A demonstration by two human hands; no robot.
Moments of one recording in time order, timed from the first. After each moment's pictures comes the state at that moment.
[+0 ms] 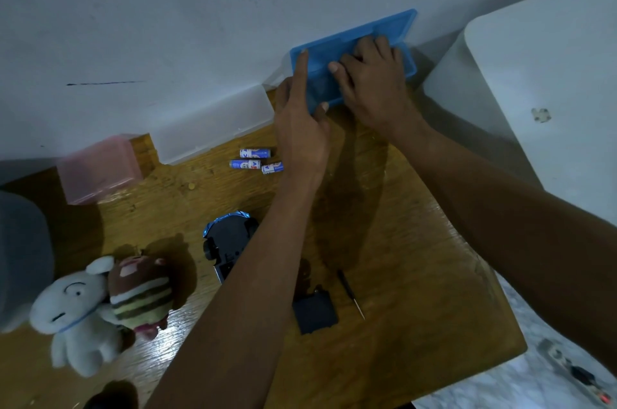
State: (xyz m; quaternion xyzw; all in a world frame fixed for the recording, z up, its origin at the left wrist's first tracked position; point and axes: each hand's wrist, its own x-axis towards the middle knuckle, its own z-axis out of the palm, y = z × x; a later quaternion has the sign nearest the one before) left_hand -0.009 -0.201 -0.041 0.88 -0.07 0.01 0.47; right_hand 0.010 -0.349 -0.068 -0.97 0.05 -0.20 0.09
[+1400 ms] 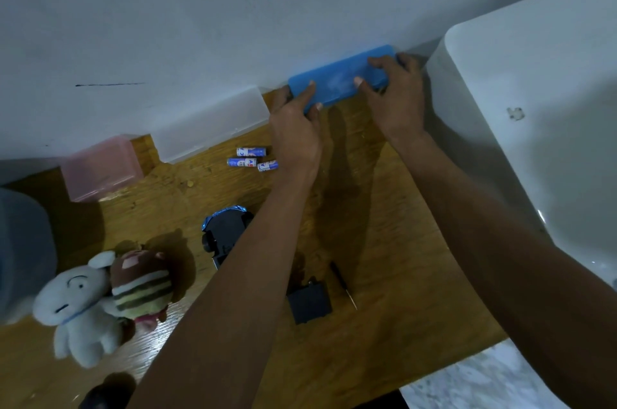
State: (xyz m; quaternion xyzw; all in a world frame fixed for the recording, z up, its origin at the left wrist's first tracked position) left_hand -0.013 -0.201 -0.036 0.90 -0.06 -0.02 0.43; right_hand -0.031 -0.367 -0.045 -0.89 0.28 -0.10 0.34
